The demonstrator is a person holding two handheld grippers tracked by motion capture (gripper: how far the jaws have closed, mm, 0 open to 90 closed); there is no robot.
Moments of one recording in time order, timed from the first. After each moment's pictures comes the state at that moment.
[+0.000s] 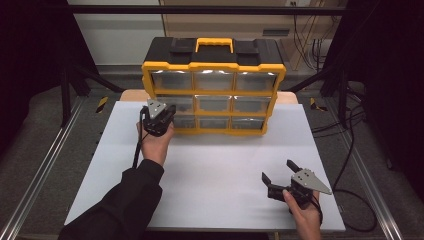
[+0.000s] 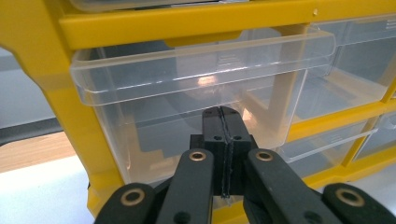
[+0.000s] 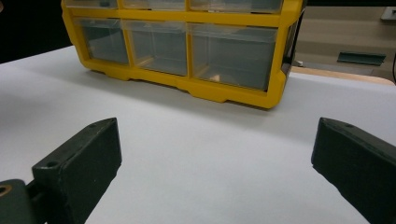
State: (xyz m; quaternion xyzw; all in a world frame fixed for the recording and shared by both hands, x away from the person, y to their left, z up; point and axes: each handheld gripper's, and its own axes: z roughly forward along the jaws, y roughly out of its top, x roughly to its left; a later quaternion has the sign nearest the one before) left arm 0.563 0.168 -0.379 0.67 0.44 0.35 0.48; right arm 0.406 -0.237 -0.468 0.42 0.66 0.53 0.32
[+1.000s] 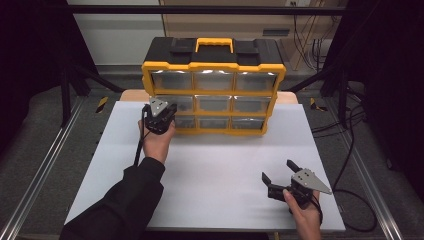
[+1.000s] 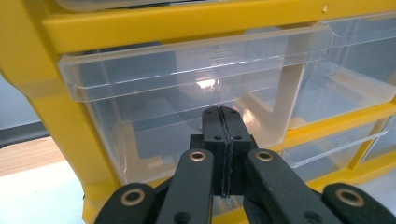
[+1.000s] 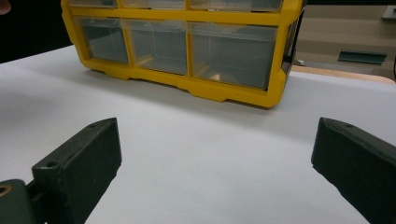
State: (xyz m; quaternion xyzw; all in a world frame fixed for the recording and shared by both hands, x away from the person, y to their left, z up) left arm 0.571 0.165 -0.380 0.68 0.44 0.35 0.48; right arm 0.406 -0.237 -0.468 0.42 0.66 0.53 0.32
